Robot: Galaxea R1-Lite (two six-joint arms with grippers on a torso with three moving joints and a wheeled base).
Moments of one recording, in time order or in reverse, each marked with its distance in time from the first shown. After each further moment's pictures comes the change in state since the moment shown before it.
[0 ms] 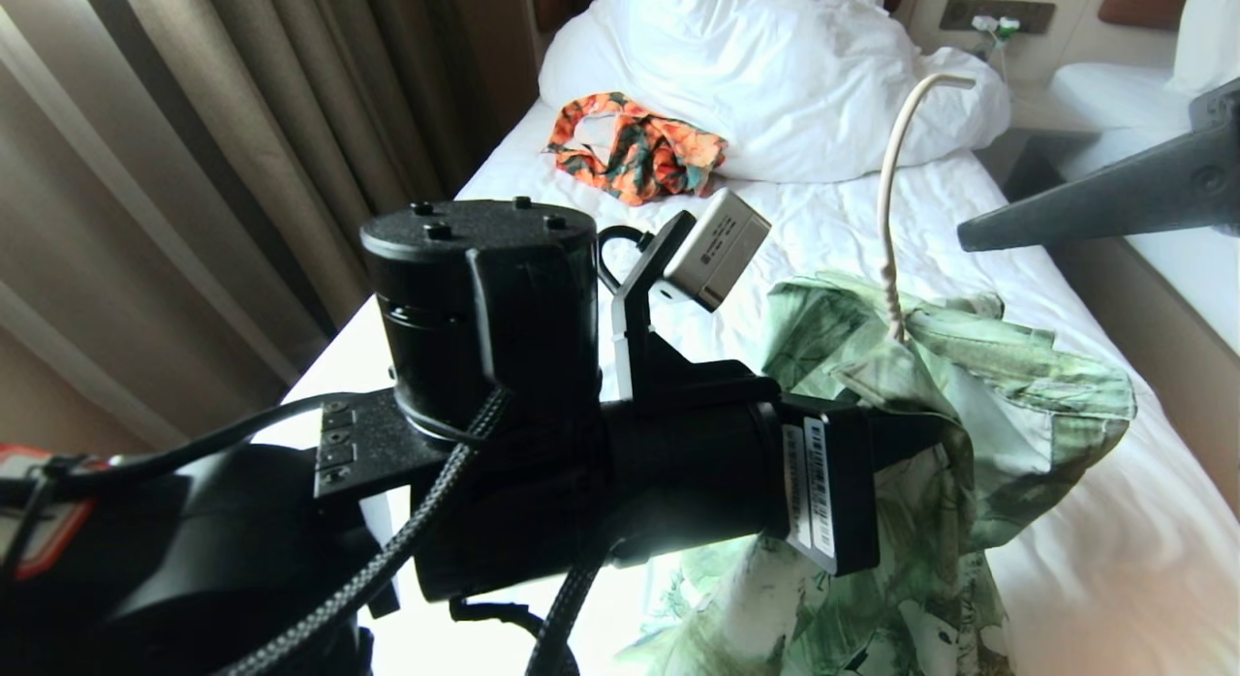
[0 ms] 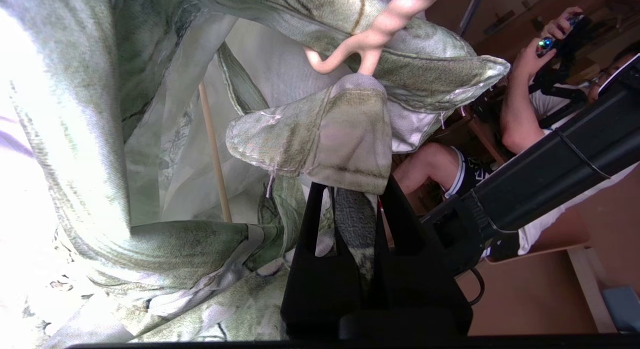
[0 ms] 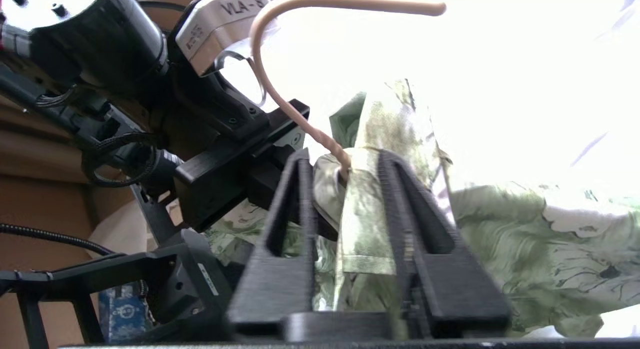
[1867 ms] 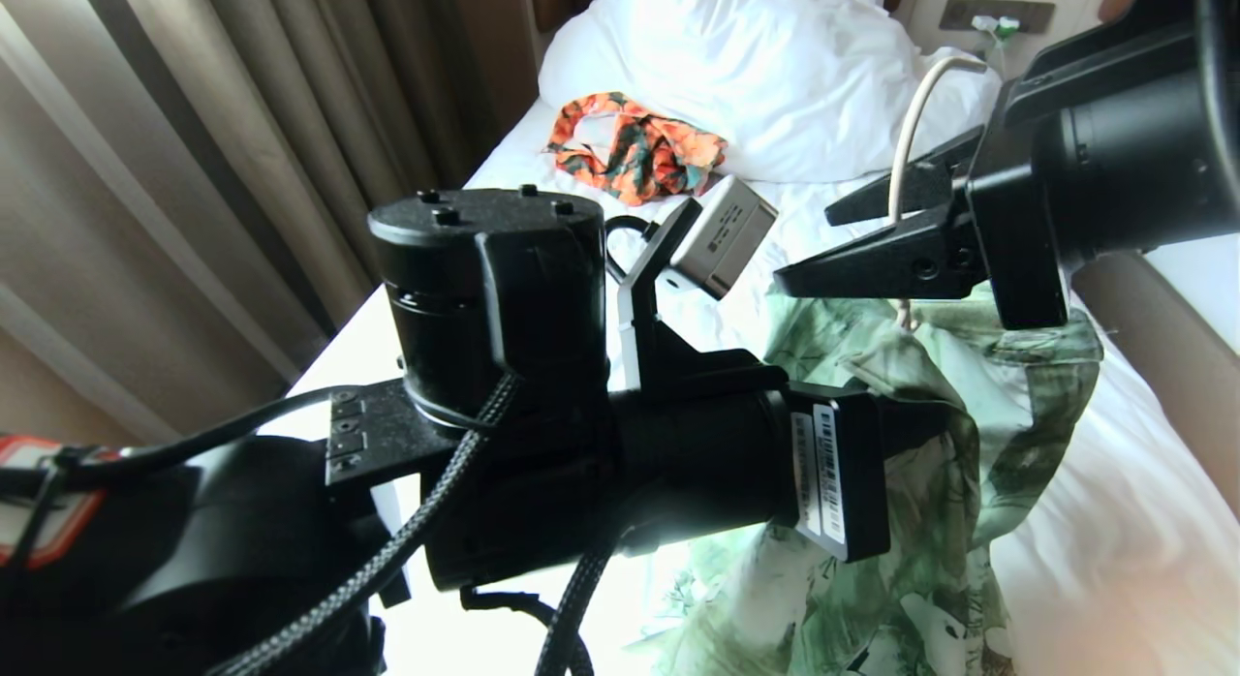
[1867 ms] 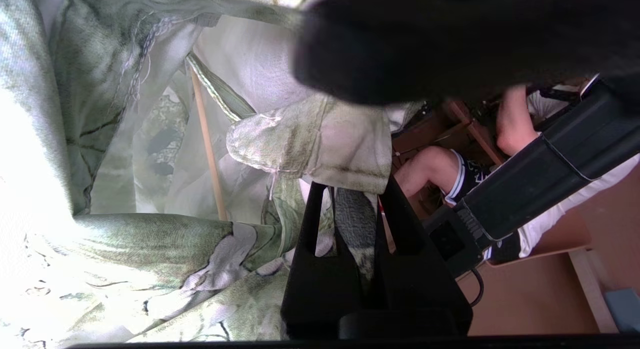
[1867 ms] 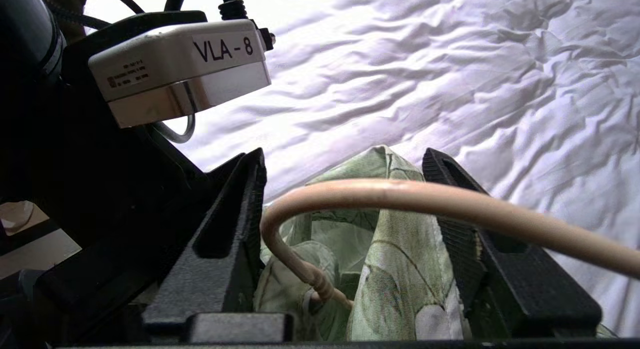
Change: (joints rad) left arm 0.000 0.009 -0.022 0.000 0.001 0.004; right arm 0.179 0.114 0.031 -0.185 -0.295 -0.267
